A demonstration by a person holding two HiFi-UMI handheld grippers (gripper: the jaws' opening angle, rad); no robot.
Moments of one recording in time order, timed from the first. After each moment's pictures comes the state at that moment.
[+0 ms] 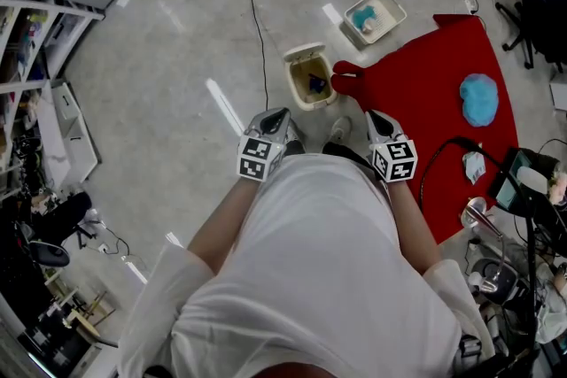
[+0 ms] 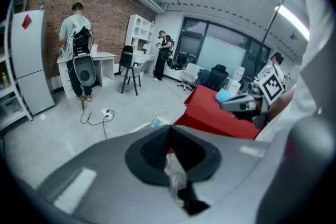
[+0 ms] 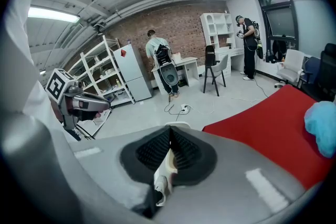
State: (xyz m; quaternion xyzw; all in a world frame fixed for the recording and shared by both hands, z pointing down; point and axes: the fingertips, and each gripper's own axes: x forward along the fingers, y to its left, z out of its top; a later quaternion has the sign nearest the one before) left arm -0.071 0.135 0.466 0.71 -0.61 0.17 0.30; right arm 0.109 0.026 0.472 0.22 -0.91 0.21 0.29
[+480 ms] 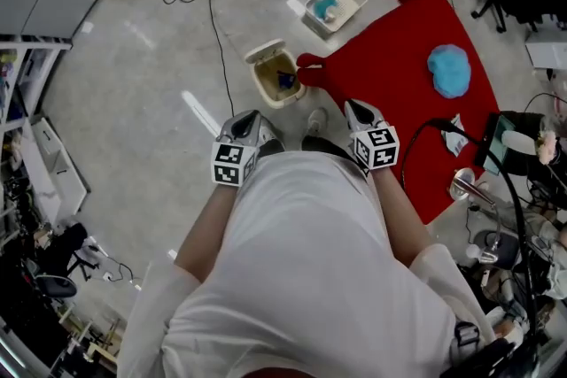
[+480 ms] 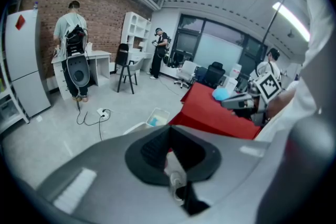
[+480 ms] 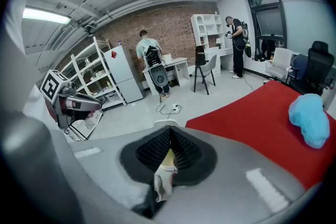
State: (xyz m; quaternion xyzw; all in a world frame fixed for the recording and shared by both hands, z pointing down) left arm -0.059 0.126 0.462 0.72 -0.60 0.18 0.32; right arm 0.143 0.007 0.478 0.27 -0.89 0.22 0.29
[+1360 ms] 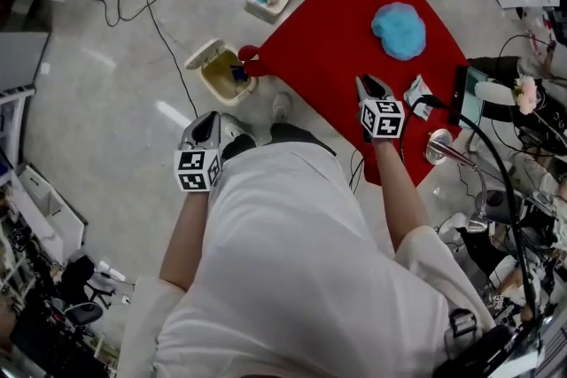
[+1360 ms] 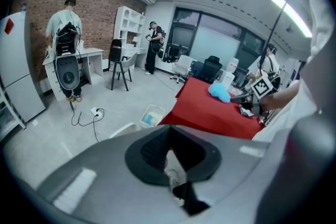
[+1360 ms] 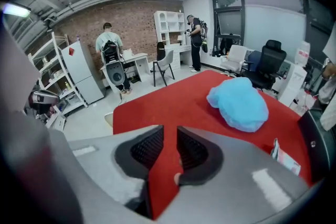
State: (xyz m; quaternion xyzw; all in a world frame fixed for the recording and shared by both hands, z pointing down) left arm 0.004 0.079 0.479 0.72 -0.57 0.21 0.32; right arm 0.369 -0.091 0.522 0.44 -0.80 0.24 0.33
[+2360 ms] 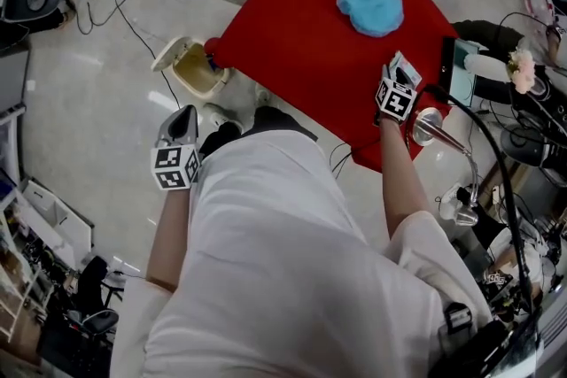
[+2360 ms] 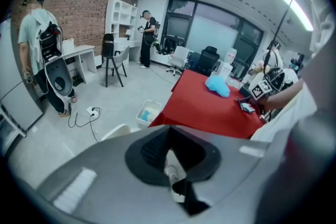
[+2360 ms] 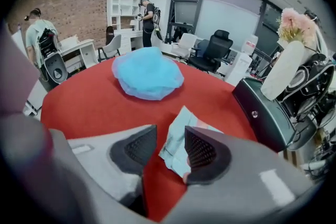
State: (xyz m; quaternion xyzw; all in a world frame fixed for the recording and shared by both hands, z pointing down) left arm 0.058 0.033 0.493 0.72 -0.55 0.26 0.34; right arm 0.606 -0.117 0.585 0.63 -0.61 0.27 0.39
